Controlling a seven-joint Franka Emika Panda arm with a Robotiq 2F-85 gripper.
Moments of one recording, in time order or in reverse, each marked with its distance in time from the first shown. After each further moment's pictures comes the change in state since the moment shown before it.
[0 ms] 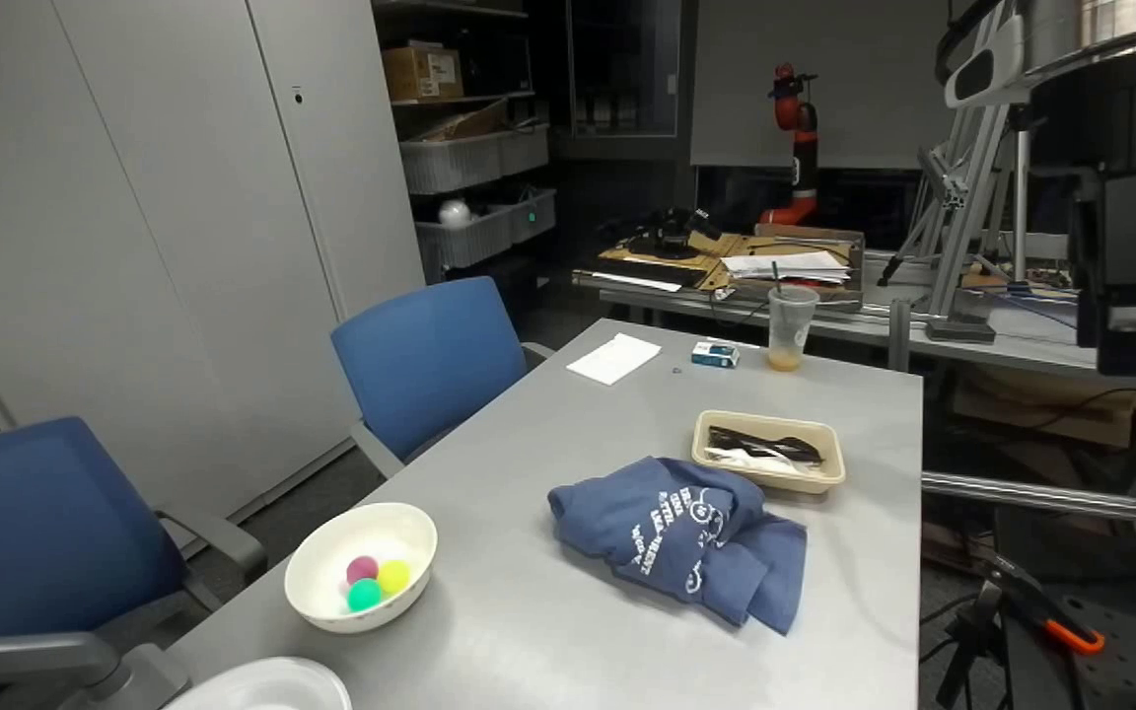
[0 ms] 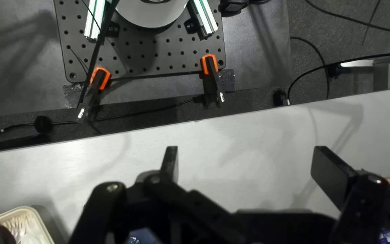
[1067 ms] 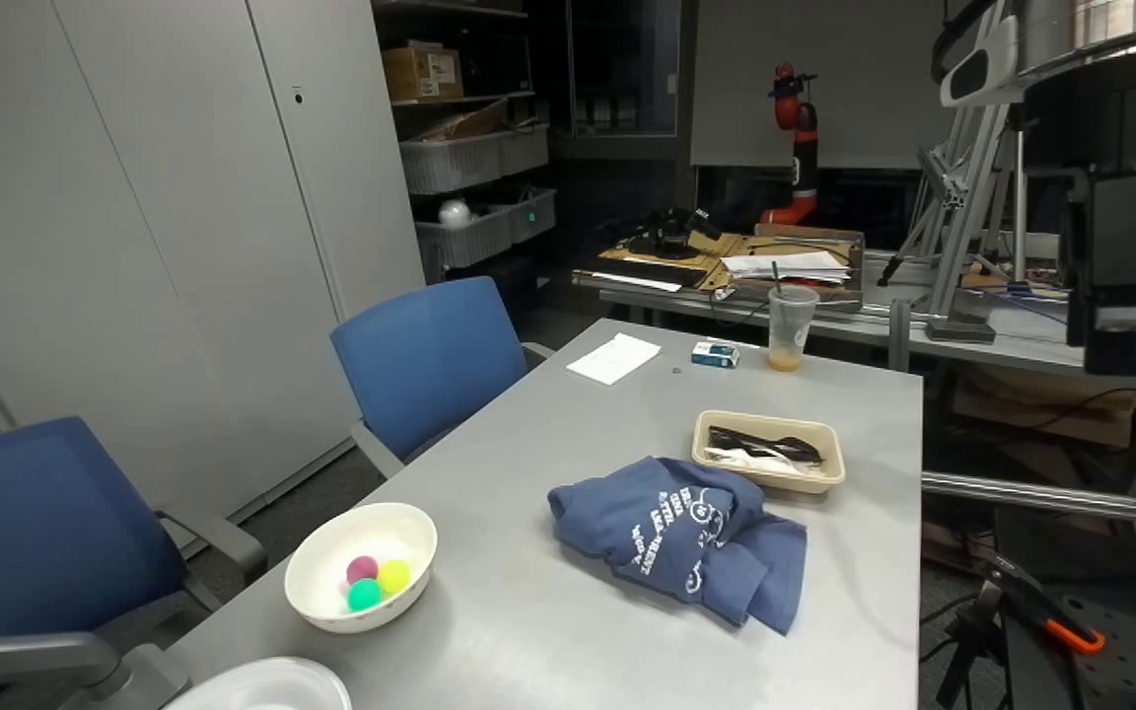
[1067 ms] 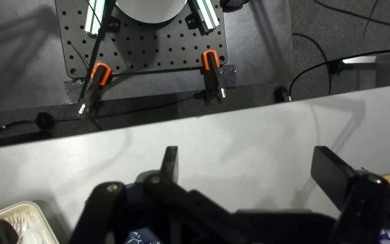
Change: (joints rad) arm -0.003 0.007 0.005 0.000 -0.001 0.022 0.000
